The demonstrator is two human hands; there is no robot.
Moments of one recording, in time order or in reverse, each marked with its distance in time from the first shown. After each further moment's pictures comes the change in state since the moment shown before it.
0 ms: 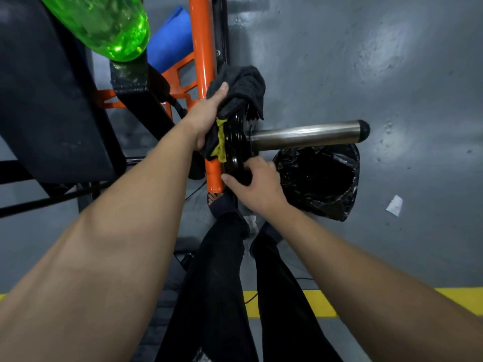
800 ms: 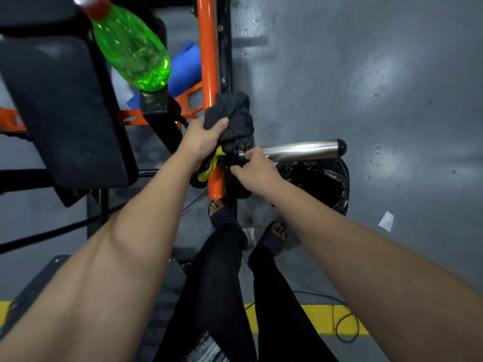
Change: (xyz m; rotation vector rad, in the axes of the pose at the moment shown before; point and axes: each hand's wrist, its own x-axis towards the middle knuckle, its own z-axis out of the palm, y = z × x) left_hand -0.051 -0.004 0.000 0.171 0.247 0.325; right_hand 0.010 -0.041 -0.052 0.137 -0.117 0.164
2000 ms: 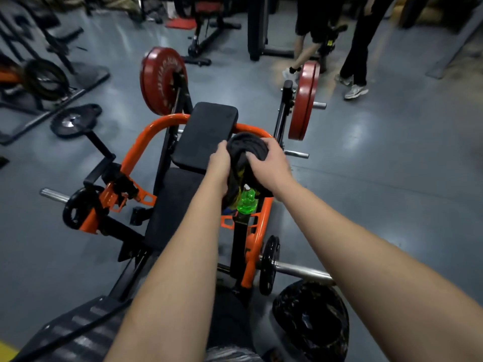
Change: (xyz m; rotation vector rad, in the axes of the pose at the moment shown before) left_hand -0.184 0.264 -0.204 -0.798 0.285 0.023; right_hand -0.227 -0.334 -0.102 0.114 0.286 -0.735
